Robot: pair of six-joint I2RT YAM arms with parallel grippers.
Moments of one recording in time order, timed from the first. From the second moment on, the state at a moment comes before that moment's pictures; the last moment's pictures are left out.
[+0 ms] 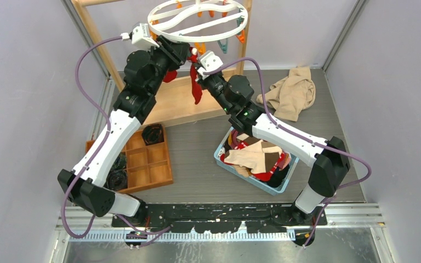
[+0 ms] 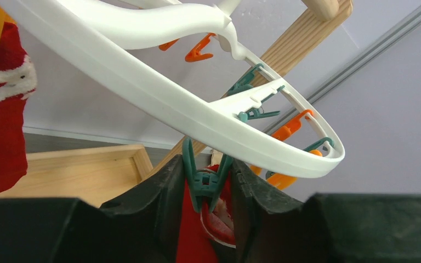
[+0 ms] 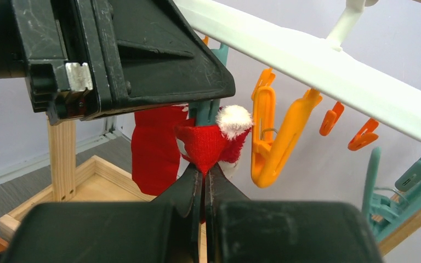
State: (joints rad) left arm -0.44 1.40 1.54 0.00 -0.12 -0.65; right arm 0.84 1.64 1.45 0.52 0.15 -0.37
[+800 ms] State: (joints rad) left arm -0.44 1.24 1.44 -0.04 -0.12 -0.65; right arm 0.84 1.60 1.37 0.52 0.13 -0.37
